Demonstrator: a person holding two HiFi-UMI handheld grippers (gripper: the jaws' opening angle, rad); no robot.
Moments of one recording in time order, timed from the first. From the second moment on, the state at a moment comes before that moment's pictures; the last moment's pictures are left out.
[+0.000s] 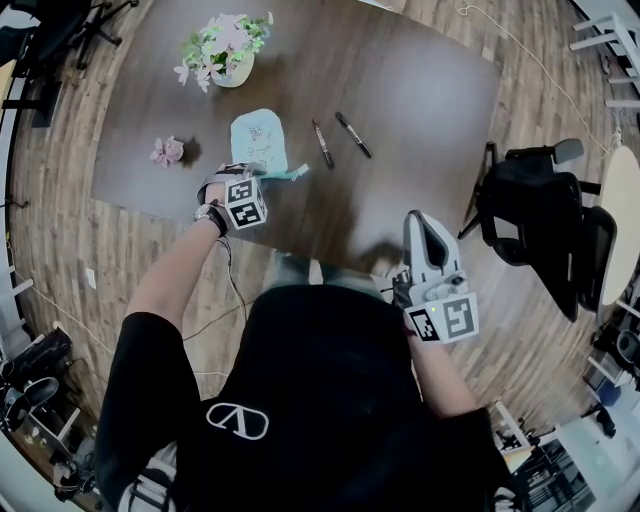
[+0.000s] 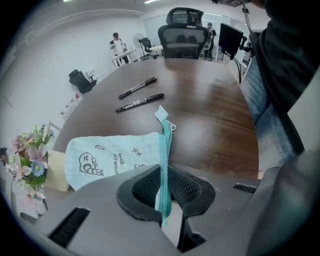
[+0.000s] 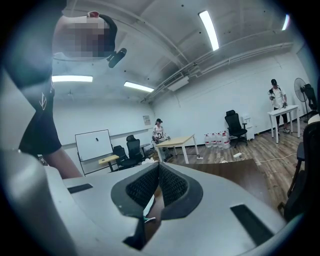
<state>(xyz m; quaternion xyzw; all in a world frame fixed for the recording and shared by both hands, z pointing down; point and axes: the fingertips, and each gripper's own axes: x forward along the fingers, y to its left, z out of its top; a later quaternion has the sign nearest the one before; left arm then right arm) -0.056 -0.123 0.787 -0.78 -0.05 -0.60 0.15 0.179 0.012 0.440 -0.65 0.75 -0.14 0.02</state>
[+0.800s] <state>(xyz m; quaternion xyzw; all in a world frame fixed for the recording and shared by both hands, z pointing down) -0.019 -0.161 0.641 -0.88 0.08 -0.37 -0.29 0.176 0.001 0.419 -0.65 0.75 -0.12 0.05</state>
